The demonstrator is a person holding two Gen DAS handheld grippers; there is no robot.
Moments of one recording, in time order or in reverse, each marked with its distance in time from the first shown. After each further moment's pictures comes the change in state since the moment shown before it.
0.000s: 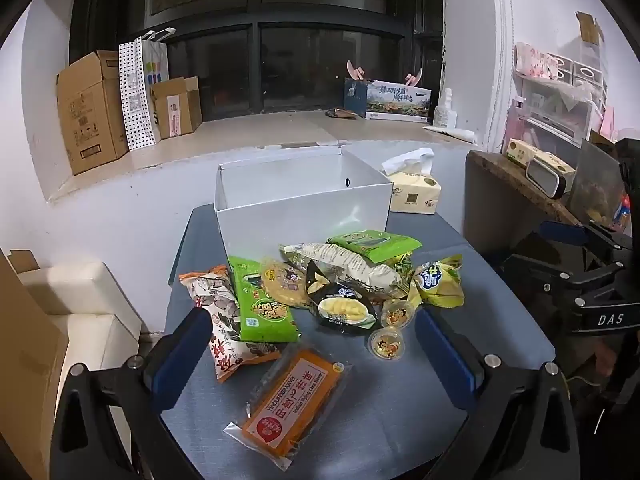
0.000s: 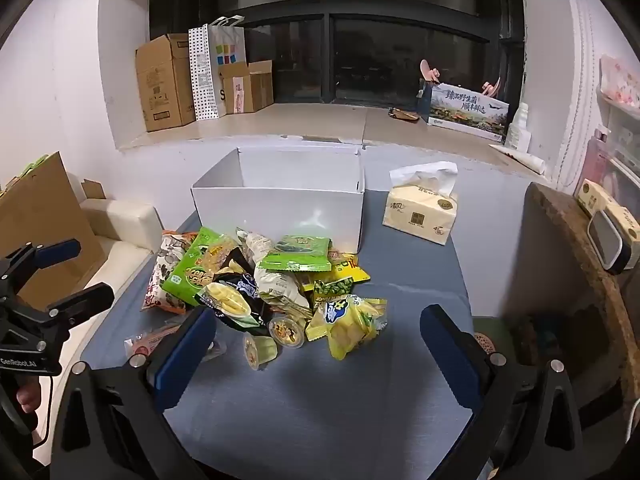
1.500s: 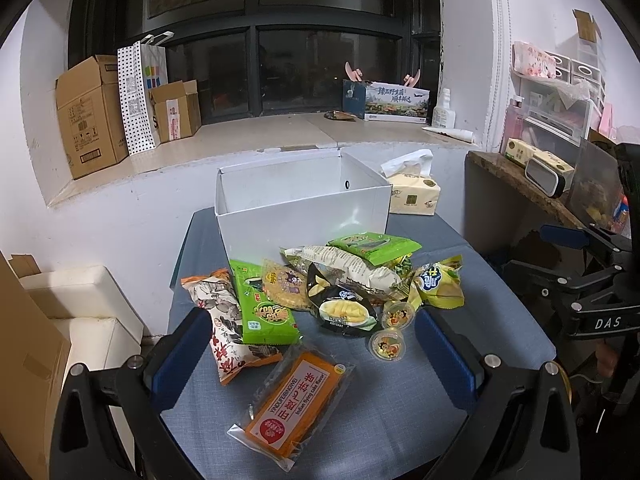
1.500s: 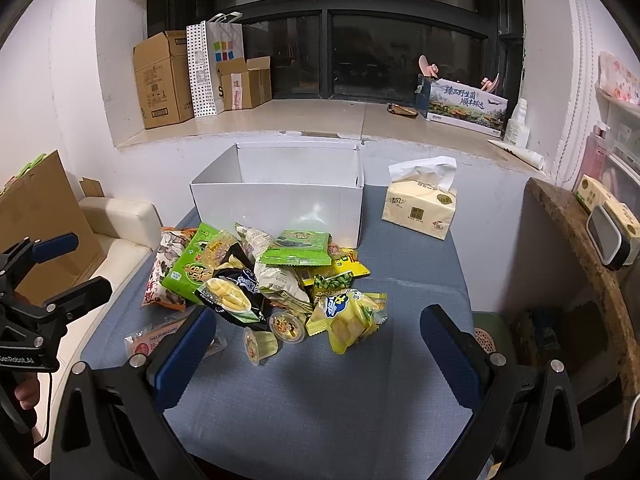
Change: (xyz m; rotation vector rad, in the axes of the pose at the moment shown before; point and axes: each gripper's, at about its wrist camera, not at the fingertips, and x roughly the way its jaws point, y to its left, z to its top) left arm -0.002 -0.003 -0.001 0.028 -0.014 0.023; right arm 0.001 0.001 -0.001 -0.005 0.010 -0.024
